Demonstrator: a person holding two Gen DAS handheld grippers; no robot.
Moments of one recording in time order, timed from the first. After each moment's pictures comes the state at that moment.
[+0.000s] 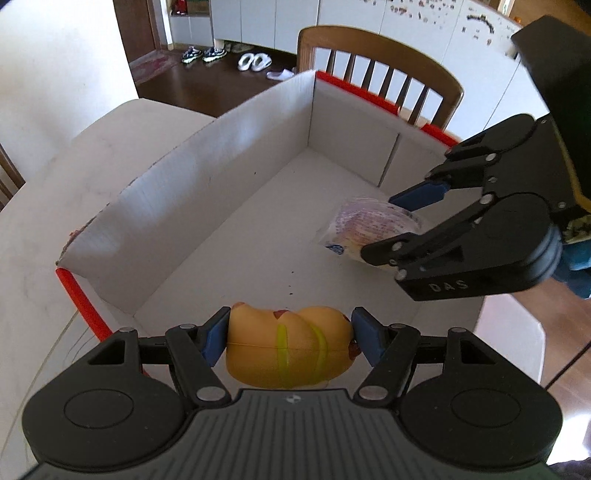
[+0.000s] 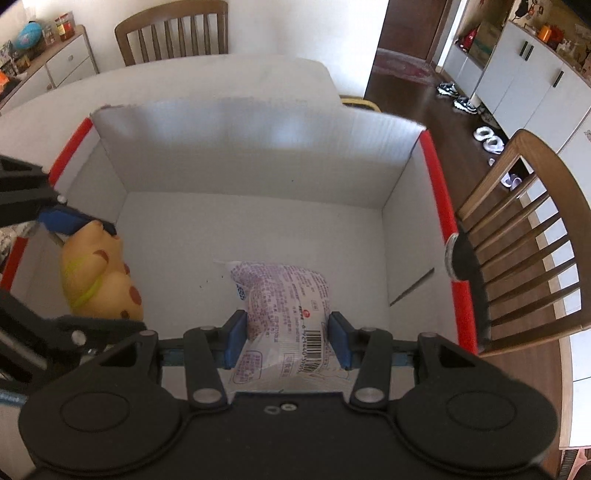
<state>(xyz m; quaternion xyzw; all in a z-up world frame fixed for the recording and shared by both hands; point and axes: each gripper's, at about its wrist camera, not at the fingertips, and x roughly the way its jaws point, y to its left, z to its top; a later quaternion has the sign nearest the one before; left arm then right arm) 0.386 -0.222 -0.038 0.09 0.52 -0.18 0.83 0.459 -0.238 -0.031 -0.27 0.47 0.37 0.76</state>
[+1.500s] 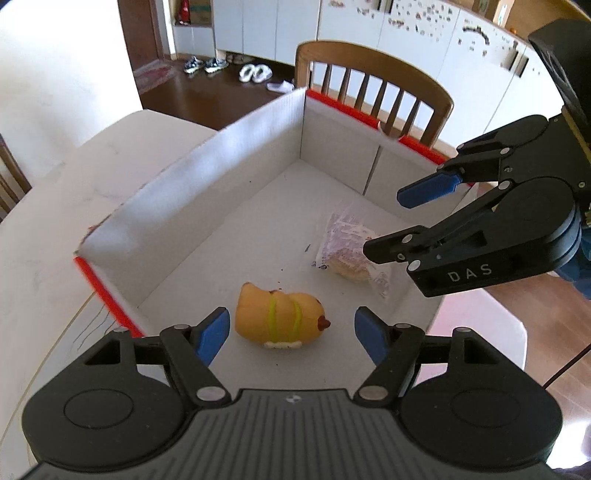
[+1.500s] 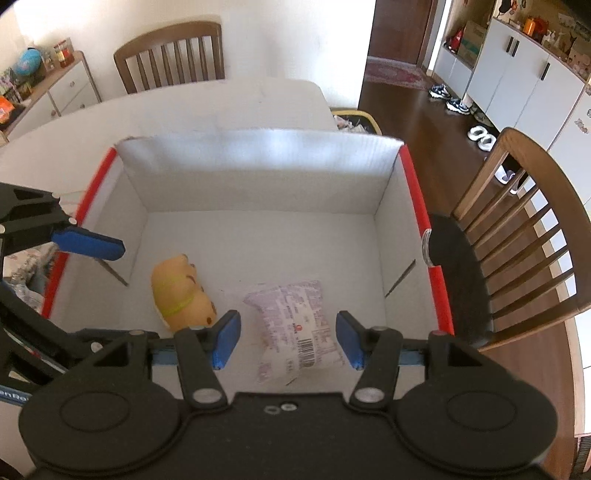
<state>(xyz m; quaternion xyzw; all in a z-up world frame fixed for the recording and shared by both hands) 0.357 -0.223 -0.011 0.07 0.49 -0.18 0.85 0.439 -0.263 0.015 -0.23 0.46 0.37 0.78</state>
